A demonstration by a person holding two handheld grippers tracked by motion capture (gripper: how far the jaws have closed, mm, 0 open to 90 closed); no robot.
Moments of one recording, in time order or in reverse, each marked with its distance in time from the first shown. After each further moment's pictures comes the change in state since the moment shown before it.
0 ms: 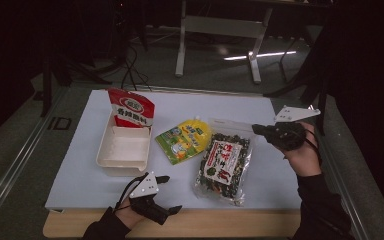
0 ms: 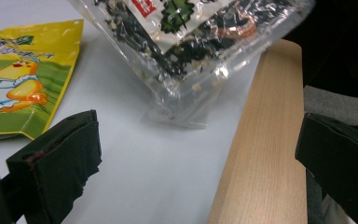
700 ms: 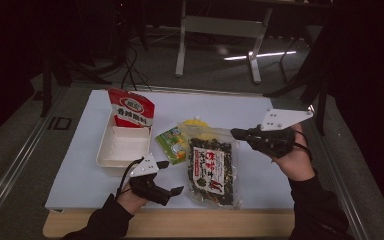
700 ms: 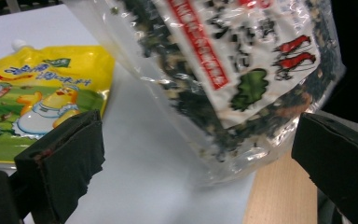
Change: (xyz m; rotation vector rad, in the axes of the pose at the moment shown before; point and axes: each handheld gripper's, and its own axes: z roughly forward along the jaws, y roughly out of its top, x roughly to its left) left arm 0.023 0.038 -0.003 -0.019 0.051 -0.093; right arm 0.061 0.049 -0.017 -0.117 0.205 -0.202
